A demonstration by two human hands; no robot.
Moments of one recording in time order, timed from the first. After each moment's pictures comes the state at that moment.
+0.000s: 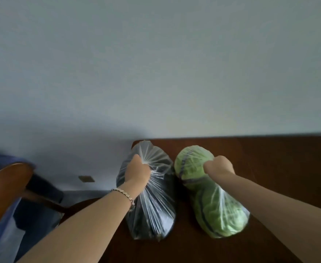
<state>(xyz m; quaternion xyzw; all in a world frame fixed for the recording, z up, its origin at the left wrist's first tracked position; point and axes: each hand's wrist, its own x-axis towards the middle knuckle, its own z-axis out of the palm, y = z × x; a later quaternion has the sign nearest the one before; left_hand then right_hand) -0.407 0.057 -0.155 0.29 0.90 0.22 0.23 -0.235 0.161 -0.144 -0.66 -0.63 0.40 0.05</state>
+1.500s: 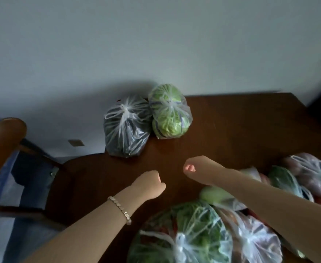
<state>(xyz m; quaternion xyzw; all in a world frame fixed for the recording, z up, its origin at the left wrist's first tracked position) -0.235 -0.099 -0.151 0.46 0.79 -0.04 0.41 -0.085 0.005 -0.137 -0.40 -0.84 0.33 -0.14</state>
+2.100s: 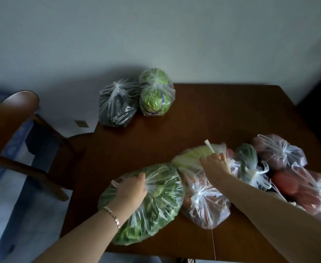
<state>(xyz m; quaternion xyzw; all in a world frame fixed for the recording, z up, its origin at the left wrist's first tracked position) -0.088 -0.205 -0.178 0.51 0.84 -0.08 0.20 0.088 -0.031 -0.189 -0.38 -0.90 -0.04 -0.20</state>
